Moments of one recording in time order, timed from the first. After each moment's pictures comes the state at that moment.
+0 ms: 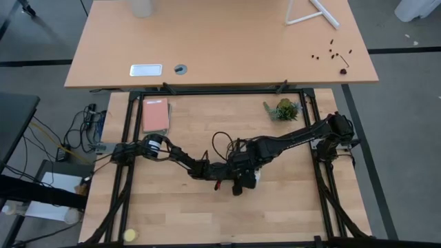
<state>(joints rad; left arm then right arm) -0.20 2.35 1.17 0.97 -0.29 -0.13 0.22 1.81 1.43 -1.02 0.01 0.52</state>
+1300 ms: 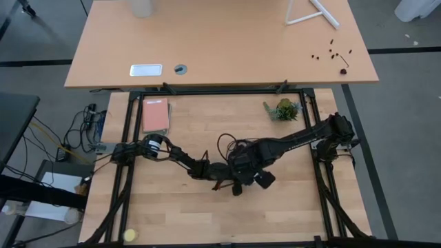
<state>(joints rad) -0.20 2.35 1.17 0.97 -0.29 -0.12 0.25 1.81 1.50 -1.10 0.01 -0.48</state>
